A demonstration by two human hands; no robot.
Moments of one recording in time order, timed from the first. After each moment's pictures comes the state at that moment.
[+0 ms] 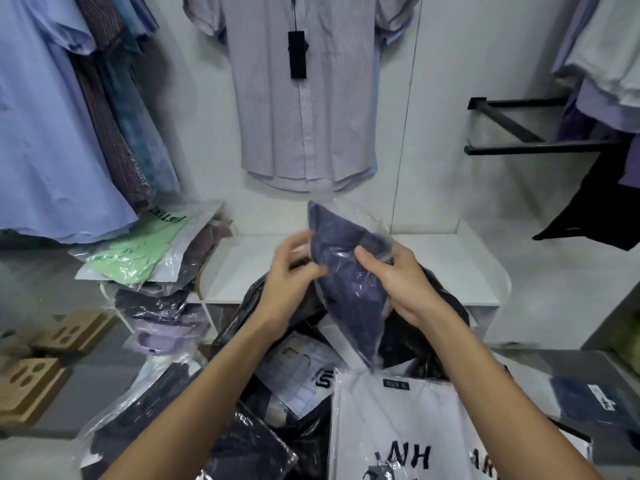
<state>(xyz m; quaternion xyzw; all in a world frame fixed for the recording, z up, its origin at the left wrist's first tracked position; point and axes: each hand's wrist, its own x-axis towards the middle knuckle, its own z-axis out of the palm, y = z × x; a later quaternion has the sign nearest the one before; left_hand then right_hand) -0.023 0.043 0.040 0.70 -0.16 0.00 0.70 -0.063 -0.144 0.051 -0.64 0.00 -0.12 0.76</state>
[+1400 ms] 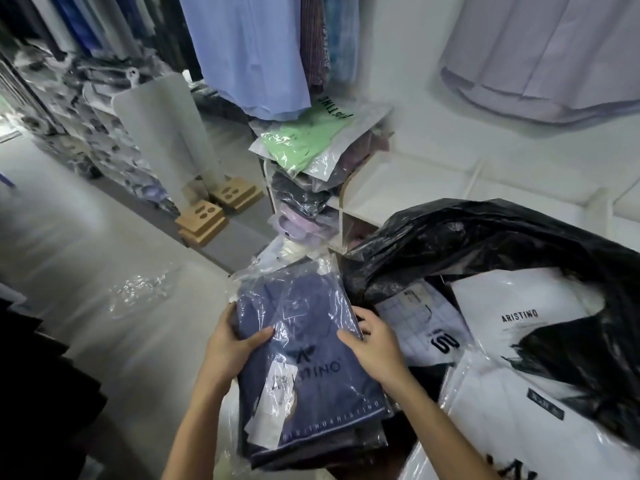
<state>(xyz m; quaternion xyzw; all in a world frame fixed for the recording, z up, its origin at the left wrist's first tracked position) -0.166 0.322 -0.158 0.75 0.34 0.05 0.56 -0.079 0.060 -0.163 -0.81 -0.05 0.21 0.55</state>
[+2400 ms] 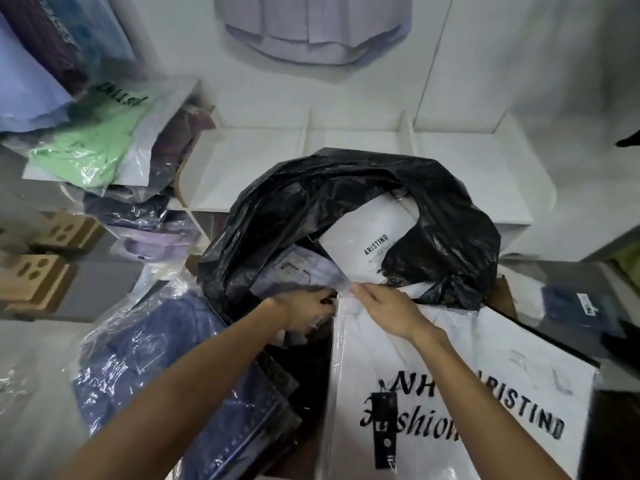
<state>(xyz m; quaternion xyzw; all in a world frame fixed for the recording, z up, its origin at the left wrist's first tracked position) 0.022 0.058 -0.204 0.82 -0.51 -0.26 -0.10 -0.070 -0.152 -0.171 -0.92 0.08 0.18 0.34</state>
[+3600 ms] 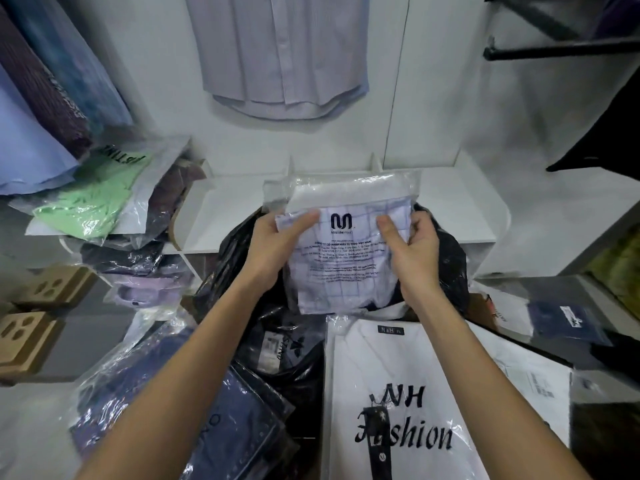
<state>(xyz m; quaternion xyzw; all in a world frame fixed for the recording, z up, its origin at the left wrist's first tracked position) 0.011 0.033 -0.007 0.68 -0.10 -0.09 0.72 -0.053 -0.169 -0.046 -0.65 0.16 -0.29 0.68</state>
